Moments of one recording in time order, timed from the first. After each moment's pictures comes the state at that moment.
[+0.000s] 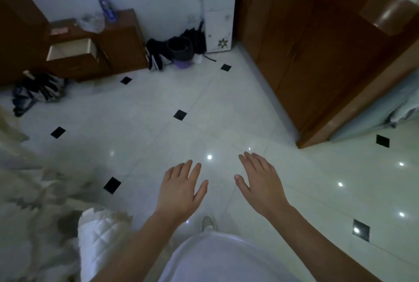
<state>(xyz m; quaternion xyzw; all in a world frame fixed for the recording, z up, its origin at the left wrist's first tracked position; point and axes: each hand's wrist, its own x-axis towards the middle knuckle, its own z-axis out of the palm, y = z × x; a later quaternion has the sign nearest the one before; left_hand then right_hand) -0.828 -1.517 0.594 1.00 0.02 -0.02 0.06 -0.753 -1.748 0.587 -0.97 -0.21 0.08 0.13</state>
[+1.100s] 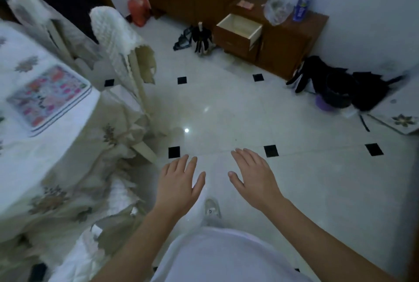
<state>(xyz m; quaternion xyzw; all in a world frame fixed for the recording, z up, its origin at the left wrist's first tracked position) -0.664 -1.328 0.598 0.86 0.51 0.02 0.08 -0.444 -1.396 0.580 -0.73 -0.65 0.15 0.12</state>
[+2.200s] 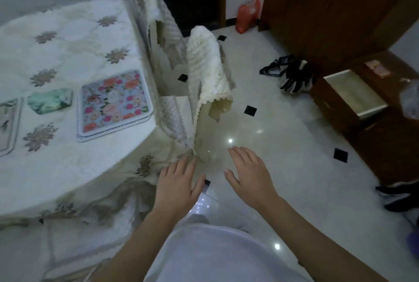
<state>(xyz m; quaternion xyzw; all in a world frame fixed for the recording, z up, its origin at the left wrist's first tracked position) -0.680 -1.007 0.608 0.68 0.73 0.03 0.07 -0.471 -0.939 0.596 -0.52 -0.83 0.18 0.09</state>
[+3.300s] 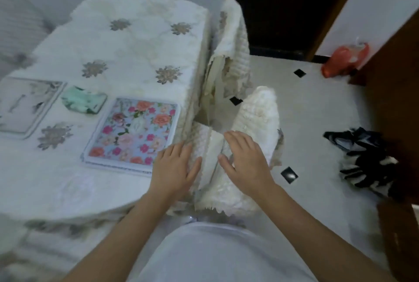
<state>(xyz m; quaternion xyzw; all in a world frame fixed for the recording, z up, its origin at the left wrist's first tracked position) -0.791 -0.702 0.624 0.47 0.88 0.06 0.07 -0.638 -0.553 0.632 -0.28 -0.94 0.19 0.09</state>
